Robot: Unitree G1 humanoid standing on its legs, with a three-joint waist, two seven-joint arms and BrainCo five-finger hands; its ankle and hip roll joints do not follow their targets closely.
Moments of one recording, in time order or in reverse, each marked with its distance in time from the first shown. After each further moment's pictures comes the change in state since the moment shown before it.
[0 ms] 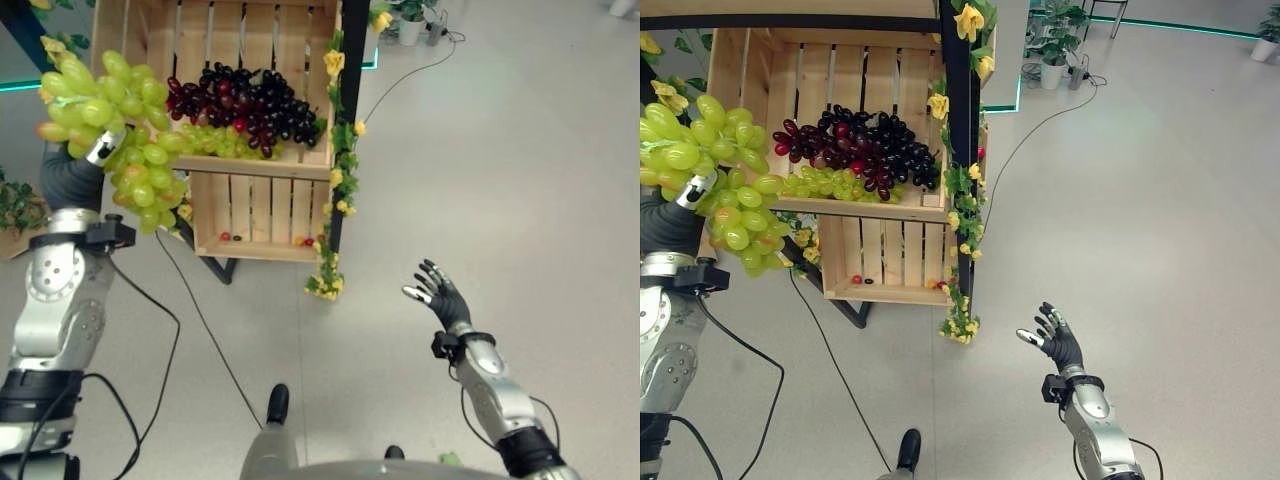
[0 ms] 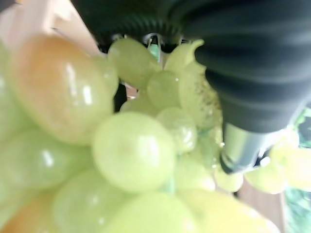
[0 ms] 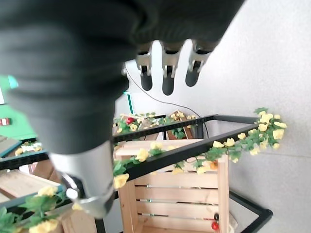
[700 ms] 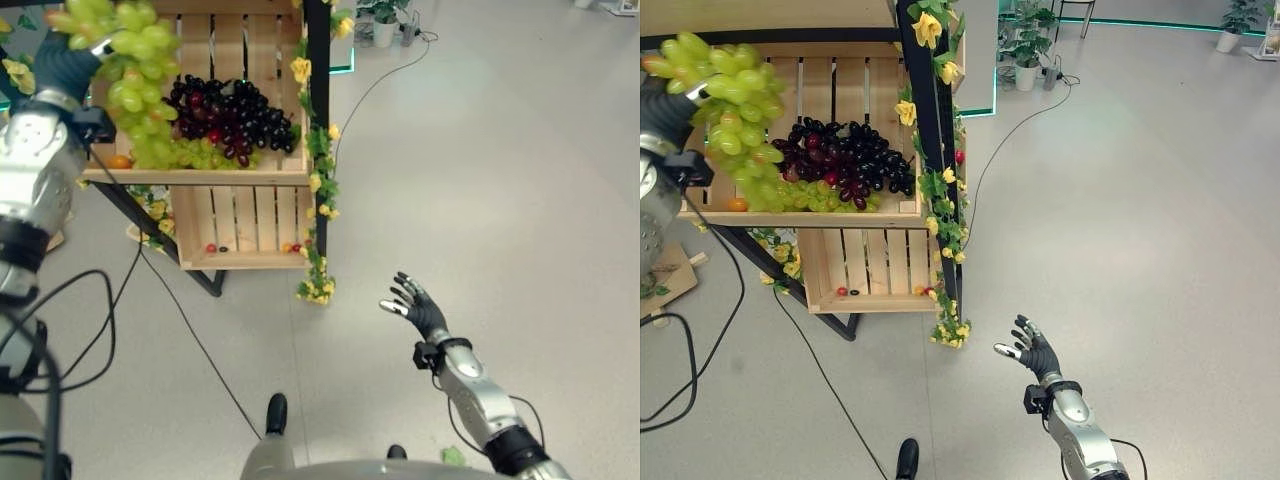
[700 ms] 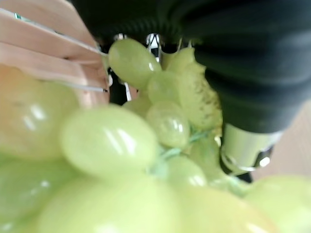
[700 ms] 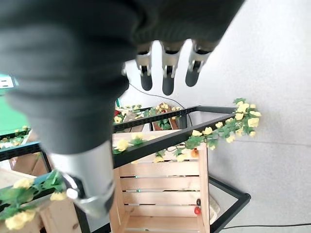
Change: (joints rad) left arm -0.904 0.248 -0.766 0.760 -0.140 0.118 -0.109; right arm -0.030 0.009 0.125 0.074 0.008 0.003 0.007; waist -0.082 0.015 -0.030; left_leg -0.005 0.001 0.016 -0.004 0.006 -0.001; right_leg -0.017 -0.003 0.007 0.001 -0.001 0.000
